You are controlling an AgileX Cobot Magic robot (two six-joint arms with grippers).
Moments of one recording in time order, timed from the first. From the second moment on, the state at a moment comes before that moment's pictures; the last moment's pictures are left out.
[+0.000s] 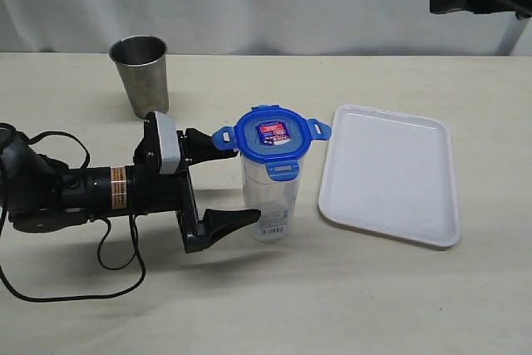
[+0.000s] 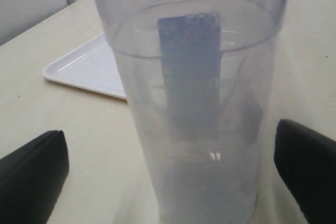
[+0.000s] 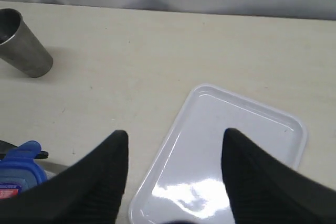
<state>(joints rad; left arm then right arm) -0.12 2.20 -0.81 1.06 -1.21 -0.15 0.12 1.37 -1.27 0.24 0.73 -0.12</state>
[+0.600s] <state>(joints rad) -0.12 2.20 -0.82 1.04 -1.21 -0.15 0.12 1.40 -0.95 0.34 0.65 -0.15</state>
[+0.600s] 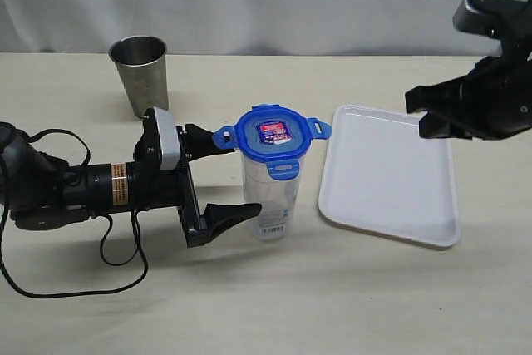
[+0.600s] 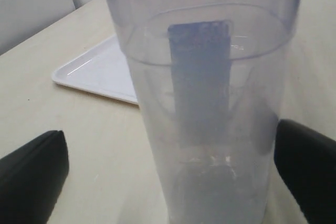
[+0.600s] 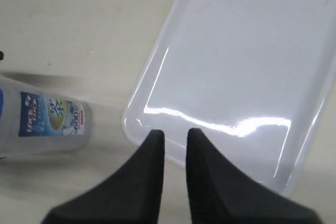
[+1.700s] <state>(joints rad) -0.15 2.20 -0.84 1.07 -1.21 -0.15 0.18 1.91 -0.85 1.66 0.78 -1.21</state>
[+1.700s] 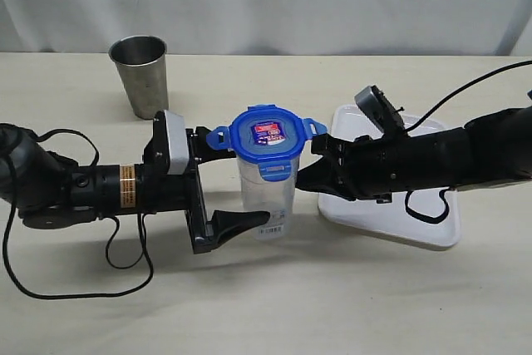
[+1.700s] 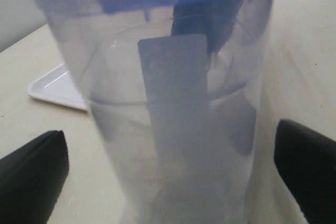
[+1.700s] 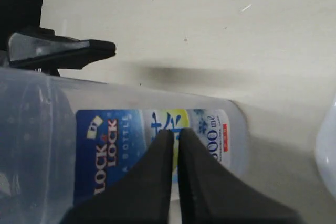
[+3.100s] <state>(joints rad) -0.24 2.20 -0.89 0.99 -1.20 -0.23 0.18 1.91 -0.85 1.68 0.77 -1.23</state>
